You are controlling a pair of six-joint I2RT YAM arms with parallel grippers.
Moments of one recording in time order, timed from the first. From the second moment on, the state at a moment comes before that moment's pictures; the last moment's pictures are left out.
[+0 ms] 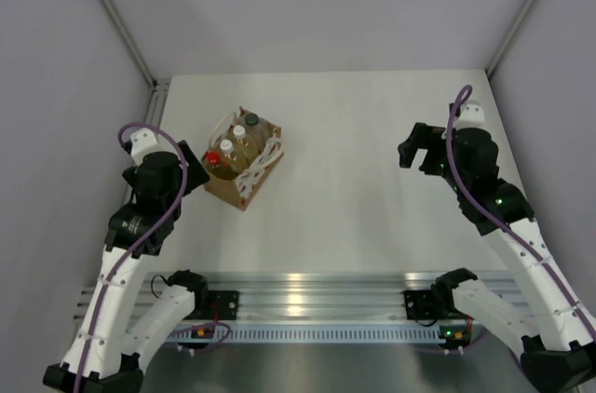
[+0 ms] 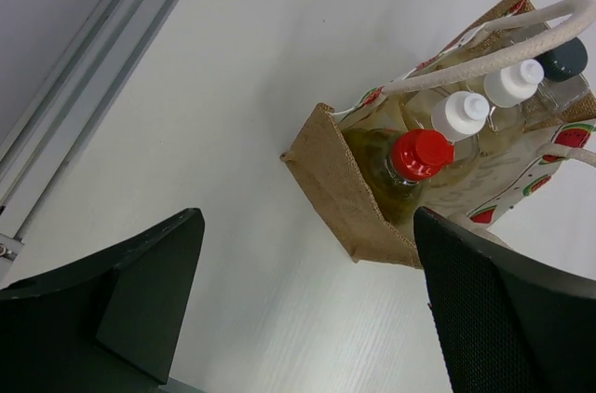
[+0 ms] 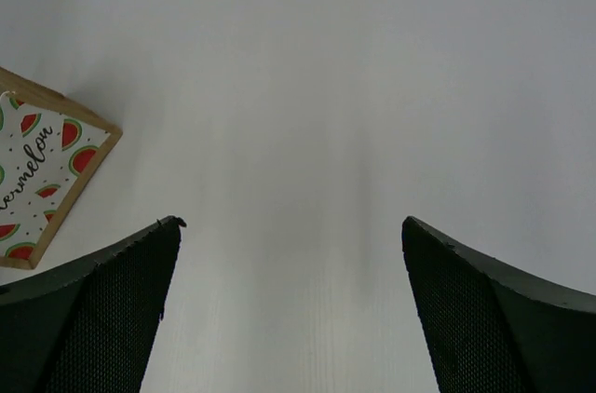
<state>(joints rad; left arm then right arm) -0.24 0.72 0.98 -0.78 -0.49 -0.52 0.35 0.84 0.98 -0.54 0.17 0.34</state>
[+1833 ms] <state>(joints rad) -0.24 0.71 0.95 -0.76 -0.40 -0.52 0.63 2.10 1.52 0.17 -0.44 0.85</state>
